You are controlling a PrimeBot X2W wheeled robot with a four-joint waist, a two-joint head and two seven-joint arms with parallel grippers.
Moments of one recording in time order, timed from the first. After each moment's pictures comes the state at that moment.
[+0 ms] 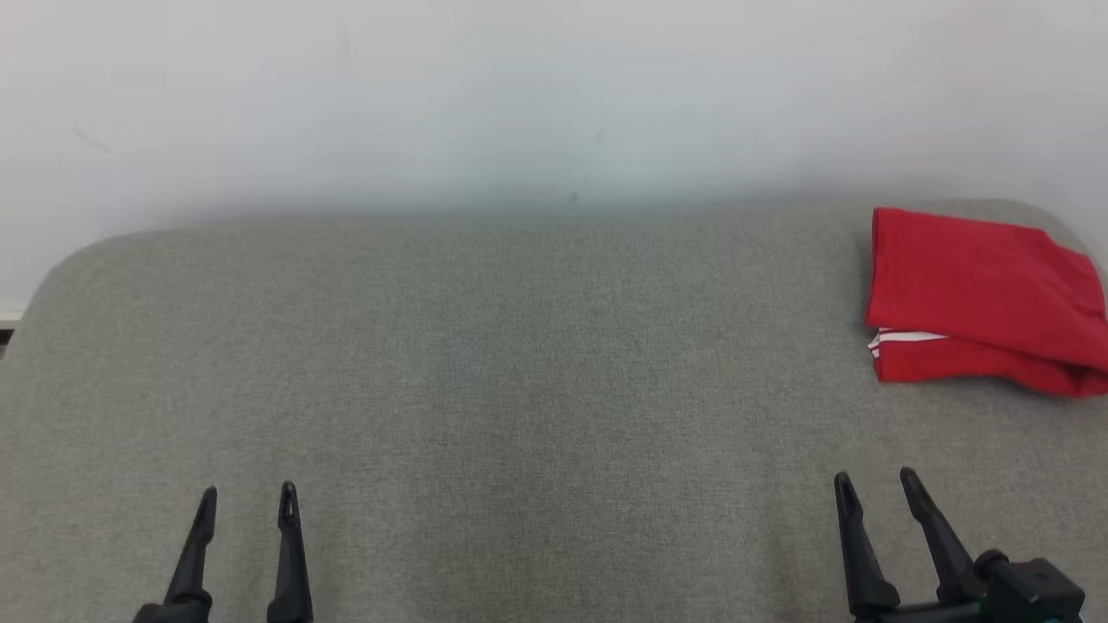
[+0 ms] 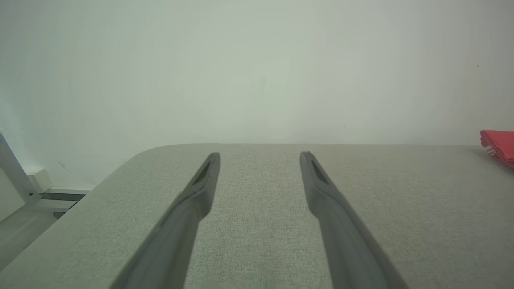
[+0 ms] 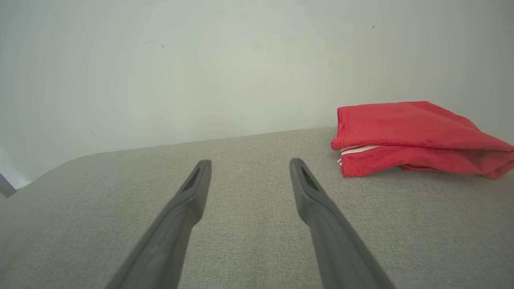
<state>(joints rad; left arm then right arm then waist) 0.04 0.14 -0.04 0.06 -0.18 0.01 -0.26 0.08 -0.11 0.05 0.05 0.26 0.13 -0.18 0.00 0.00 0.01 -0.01</state>
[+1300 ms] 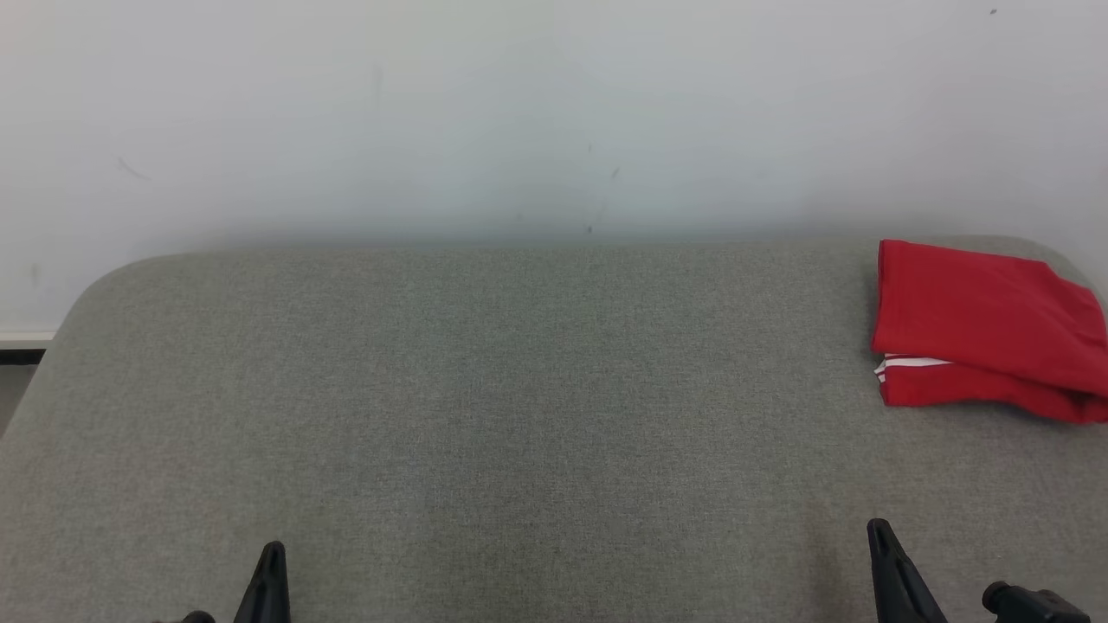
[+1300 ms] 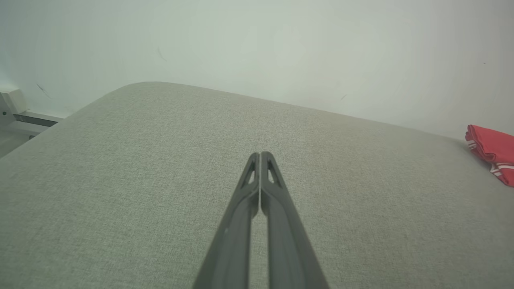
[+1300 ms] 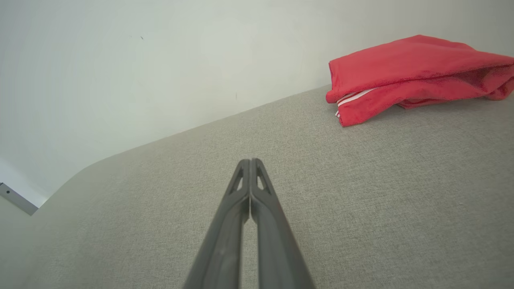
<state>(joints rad) 0.07 0.14 -0.07 0.17 -0.35 -0.02 -0.18 0.13 -0.06 0.02 0.12 0.39 0.13 -0.13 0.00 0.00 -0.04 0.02</state>
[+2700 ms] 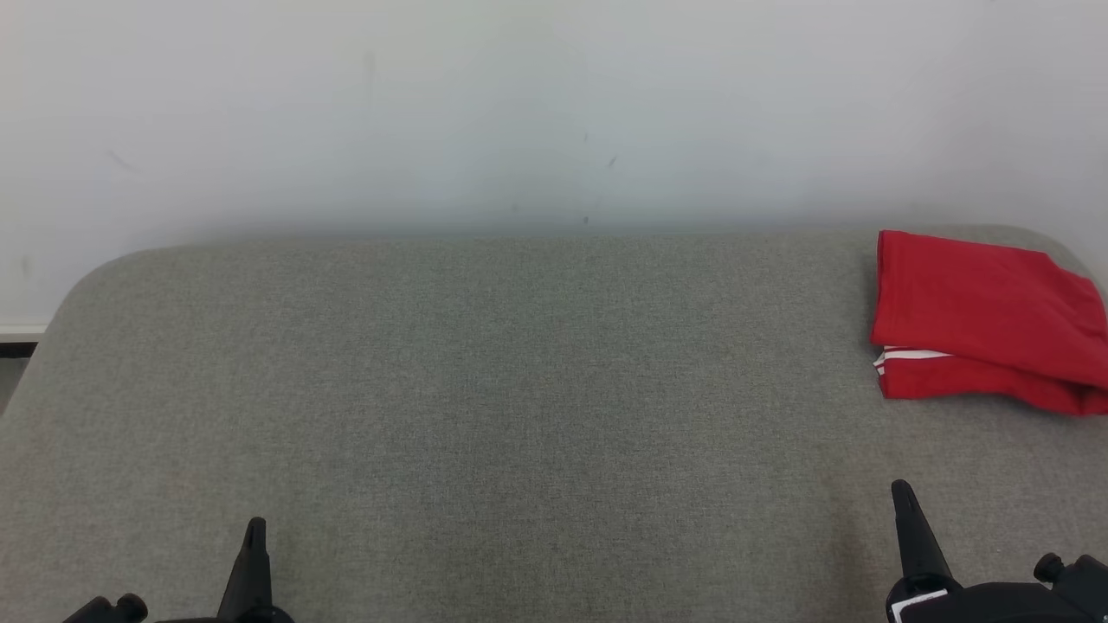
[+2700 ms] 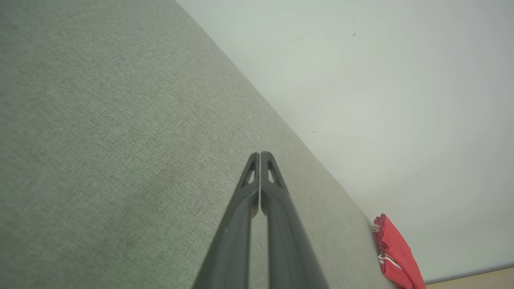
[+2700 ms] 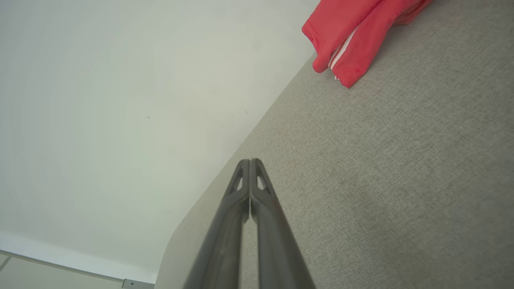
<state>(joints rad) -0.01 0.10 0.02 0.20 -0.98 -0.08 -0.04 0.01 -0.07 -0.03 0.18 1.01 0.13 -0.03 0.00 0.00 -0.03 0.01</state>
